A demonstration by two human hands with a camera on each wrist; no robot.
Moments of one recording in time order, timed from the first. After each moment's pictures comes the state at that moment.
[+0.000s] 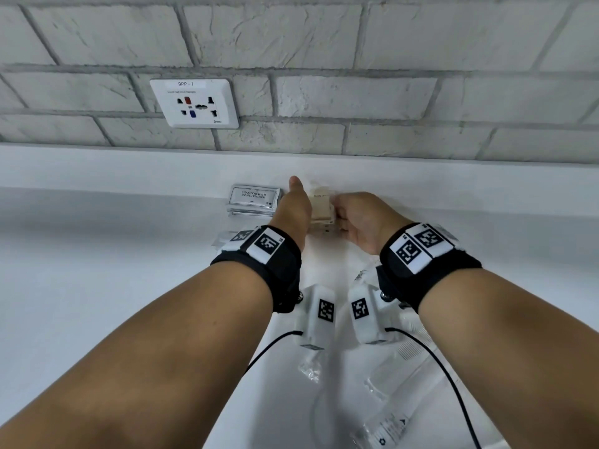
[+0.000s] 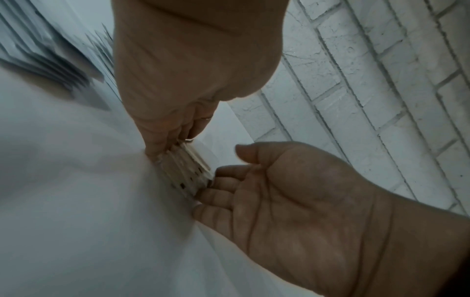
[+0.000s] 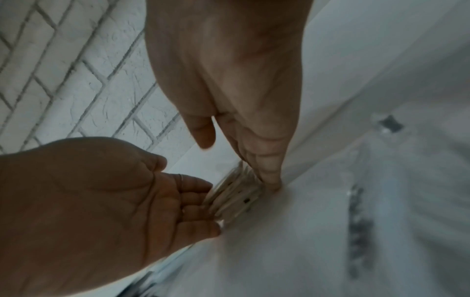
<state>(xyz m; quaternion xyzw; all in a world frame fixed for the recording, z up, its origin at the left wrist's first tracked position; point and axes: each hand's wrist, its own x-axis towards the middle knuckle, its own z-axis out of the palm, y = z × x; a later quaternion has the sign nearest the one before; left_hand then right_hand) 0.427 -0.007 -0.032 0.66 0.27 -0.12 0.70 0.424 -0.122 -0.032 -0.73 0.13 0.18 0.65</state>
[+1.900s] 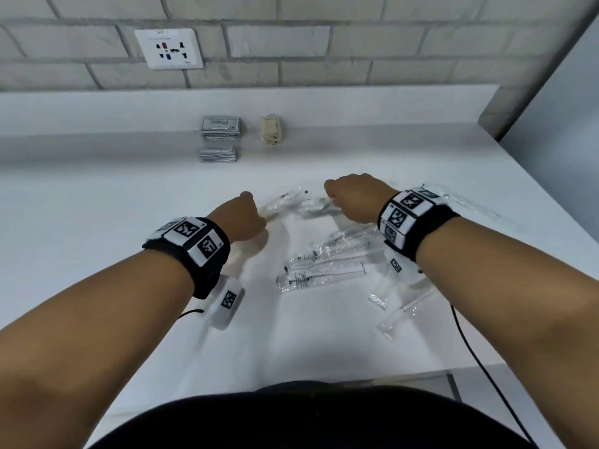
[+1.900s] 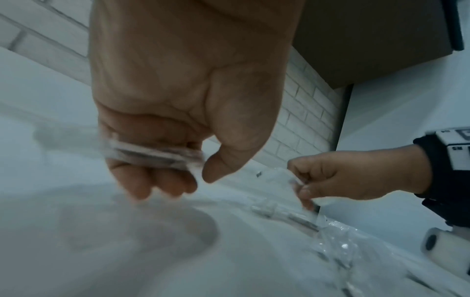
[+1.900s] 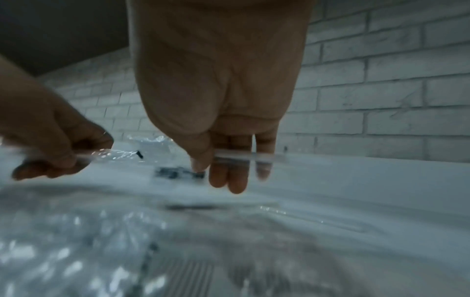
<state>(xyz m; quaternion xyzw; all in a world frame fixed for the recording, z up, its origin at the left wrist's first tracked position) 0.158 0.044 -0.011 0.97 -0.06 -0.16 0.15 0.153 -0.191 0.005 -0.98 -0.18 0.07 -0.08</state>
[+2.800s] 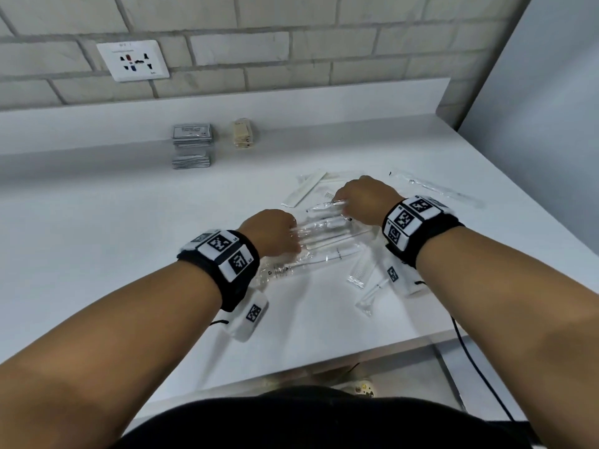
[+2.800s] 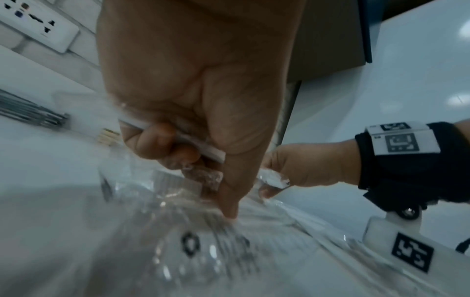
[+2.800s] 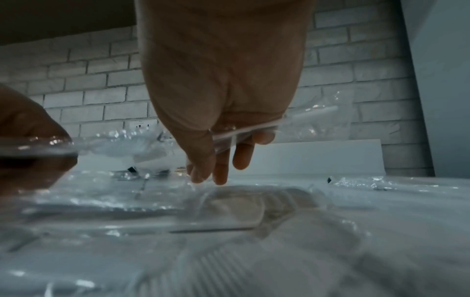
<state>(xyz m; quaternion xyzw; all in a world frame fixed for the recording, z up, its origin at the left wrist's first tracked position) 0.111 -0.025 -0.014 0.95 -0.24 -0.16 0.10 0.109 -0.237 -0.004 -0.99 -0.04 0.09 0.03</state>
